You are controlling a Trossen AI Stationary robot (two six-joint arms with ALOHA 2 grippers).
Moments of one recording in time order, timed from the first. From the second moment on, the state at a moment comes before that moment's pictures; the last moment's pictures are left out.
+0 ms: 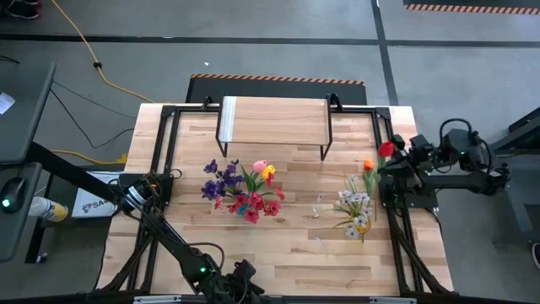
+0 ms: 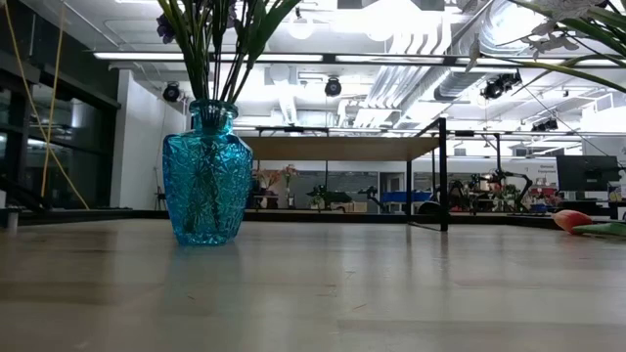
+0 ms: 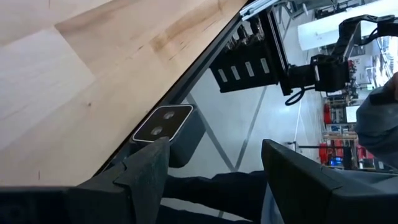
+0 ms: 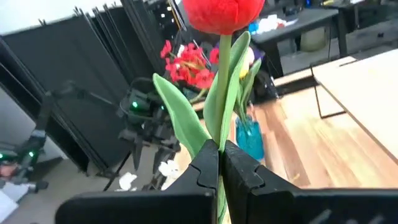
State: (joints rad) left arm -0.85 2.04 1.35 0.13 -0.52 -1.55; right arm -0.06 0.20 0.76 -0.62 -0.25 0.39
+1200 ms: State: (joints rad) left arm -0.85 2.04 1.35 0.13 -0.53 -1.55; right arm -0.06 0.05 0.57 -0.56 -0.18 0.36
